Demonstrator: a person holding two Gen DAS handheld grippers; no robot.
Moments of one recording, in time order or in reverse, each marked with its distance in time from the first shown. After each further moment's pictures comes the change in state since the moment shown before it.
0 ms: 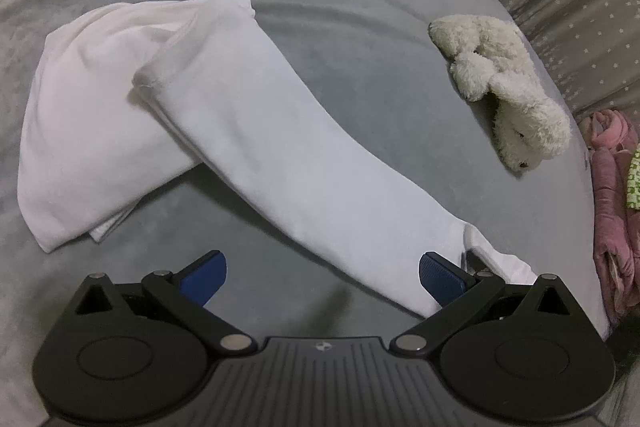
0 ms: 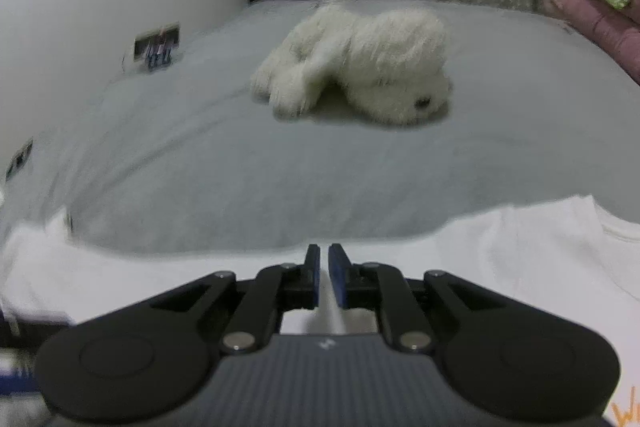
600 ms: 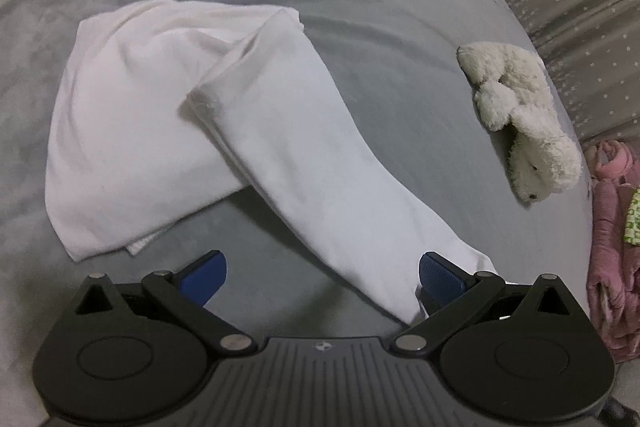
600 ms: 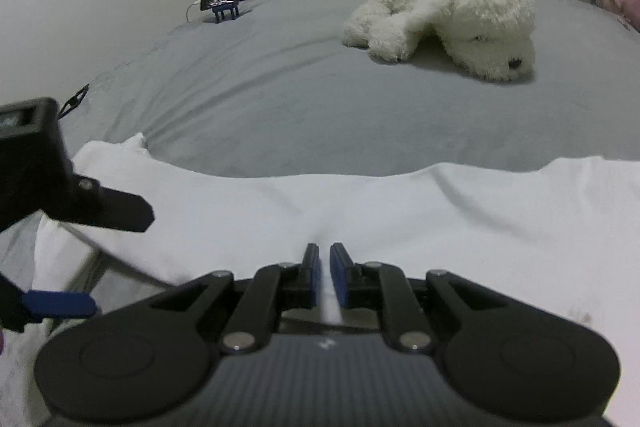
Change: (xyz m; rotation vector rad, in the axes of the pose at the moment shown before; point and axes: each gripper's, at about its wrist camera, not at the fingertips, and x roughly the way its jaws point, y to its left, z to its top) left arm -0.009 0.029 0.011 -0.109 0.005 -0.009; right arm -0.022 0.042 -0.025 -0.035 0.031 0.168
